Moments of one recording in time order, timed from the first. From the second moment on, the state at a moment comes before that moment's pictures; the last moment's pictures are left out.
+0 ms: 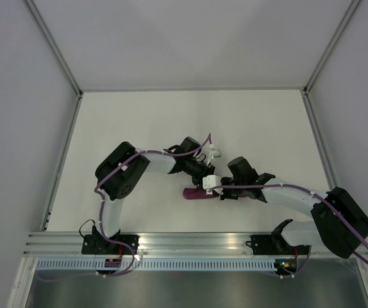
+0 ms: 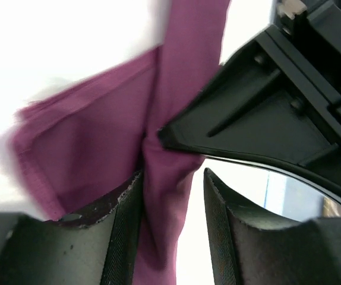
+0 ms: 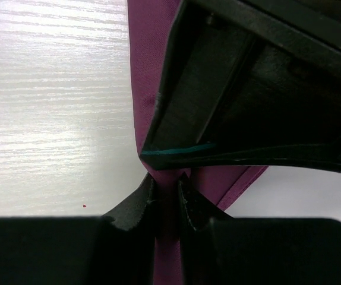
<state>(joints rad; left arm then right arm) -0.75 2.05 1.11 0.02 0.95 -0.14 0.66 1.29 0.51 -0.18 -0.41 -0.86</state>
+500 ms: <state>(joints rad) -0.72 1.72 0.87 0.16 0.43 -0.14 0.55 1.49 0.72 -0.43 -0.57 -0.93</state>
